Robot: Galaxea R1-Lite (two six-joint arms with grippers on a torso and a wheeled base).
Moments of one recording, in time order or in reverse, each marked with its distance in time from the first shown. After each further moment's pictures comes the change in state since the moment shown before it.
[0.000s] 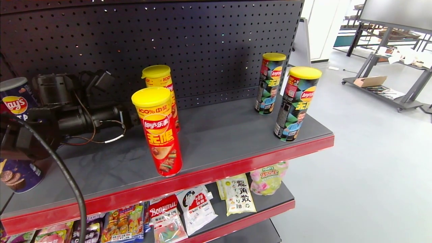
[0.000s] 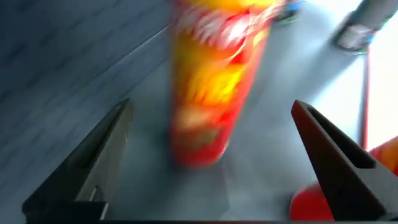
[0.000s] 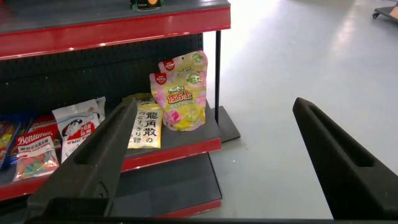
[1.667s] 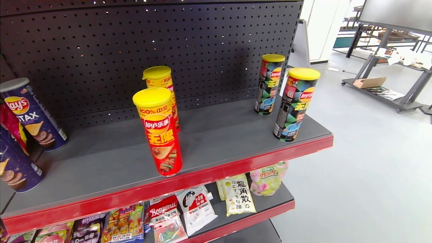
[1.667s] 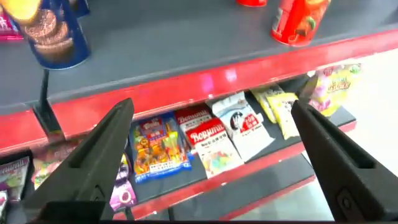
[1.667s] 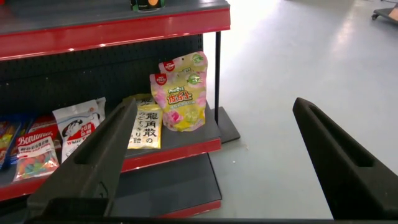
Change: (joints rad) left arm 0.056 -1.697 0.762 0.830 0.559 -0.126; right arm 0.000 0.000 0.000 0.000 0.000 -0.001
